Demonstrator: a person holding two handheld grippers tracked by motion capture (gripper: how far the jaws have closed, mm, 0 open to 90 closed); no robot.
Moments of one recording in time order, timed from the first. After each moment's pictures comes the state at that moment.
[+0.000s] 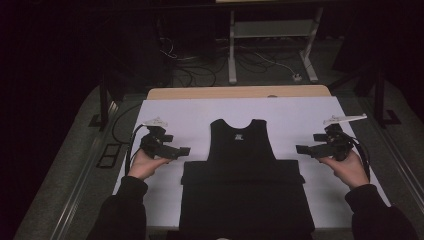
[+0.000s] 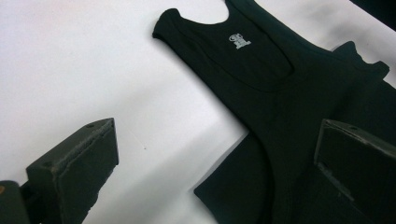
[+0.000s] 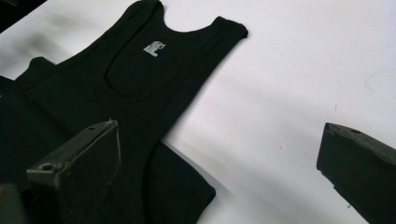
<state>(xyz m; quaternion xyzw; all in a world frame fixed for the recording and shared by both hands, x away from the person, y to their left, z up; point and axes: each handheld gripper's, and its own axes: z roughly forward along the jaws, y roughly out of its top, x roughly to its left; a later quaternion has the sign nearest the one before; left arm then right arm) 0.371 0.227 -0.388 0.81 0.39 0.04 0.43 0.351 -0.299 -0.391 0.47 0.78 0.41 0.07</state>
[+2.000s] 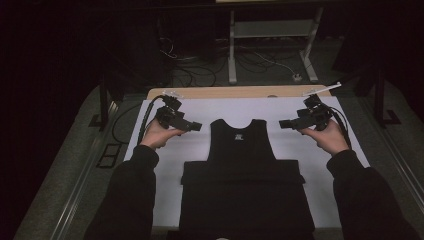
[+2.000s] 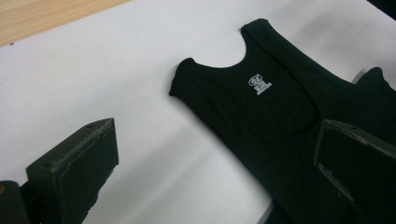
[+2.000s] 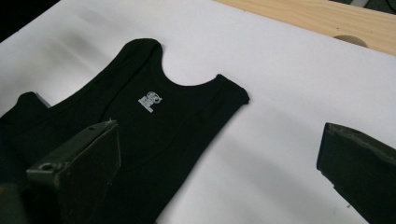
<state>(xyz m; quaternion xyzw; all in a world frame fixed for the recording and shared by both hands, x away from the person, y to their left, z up) 0.448 0.187 -0.360 0.84 0.37 0.04 0.39 0.423 -0.258 -0.356 0.45 0.80 0.39 0.07</state>
